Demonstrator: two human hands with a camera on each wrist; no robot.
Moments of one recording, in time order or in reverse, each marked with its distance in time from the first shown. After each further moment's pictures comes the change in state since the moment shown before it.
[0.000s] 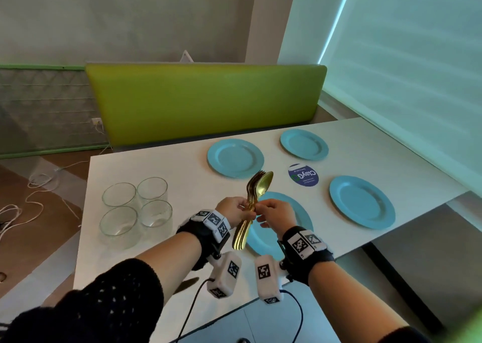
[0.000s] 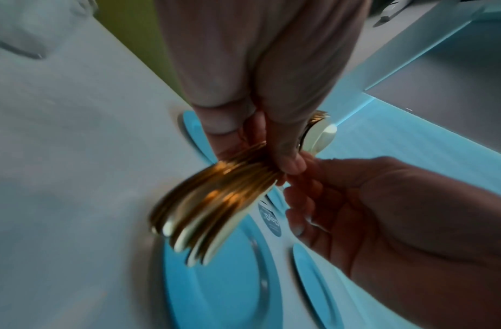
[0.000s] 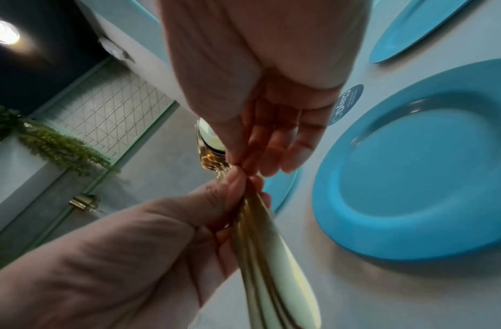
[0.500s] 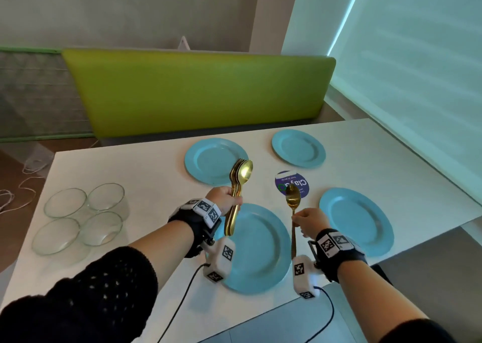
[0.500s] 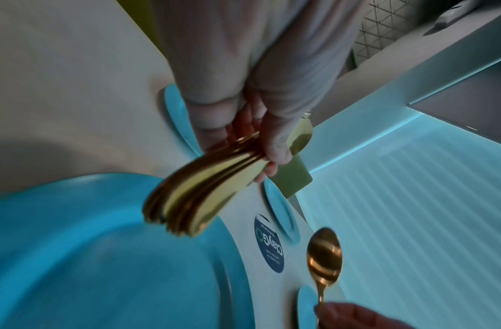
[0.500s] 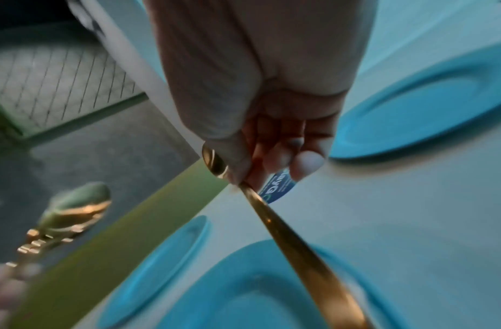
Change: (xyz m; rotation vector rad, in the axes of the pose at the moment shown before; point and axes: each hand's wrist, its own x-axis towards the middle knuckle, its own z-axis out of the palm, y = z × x) left_hand 0.102 0.044 0.036 -0.168 0.155 -0.158; right_hand 0.128 0.046 -0.150 -0.565 0.036 0.121
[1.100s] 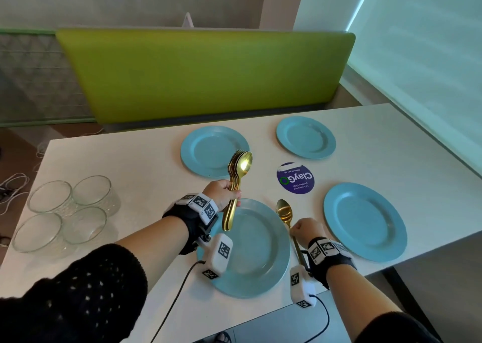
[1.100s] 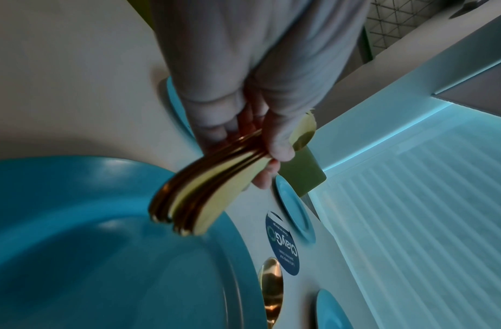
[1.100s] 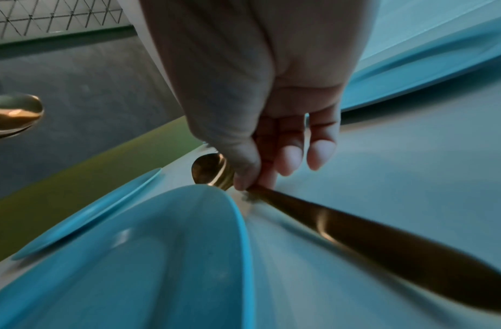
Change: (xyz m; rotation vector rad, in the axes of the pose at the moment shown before) left_hand 0.033 -0.003 0.020 -0.181 0.026 -0.086; right_hand 0.042 0.034 0.028 -0.484 -0.145 0.015
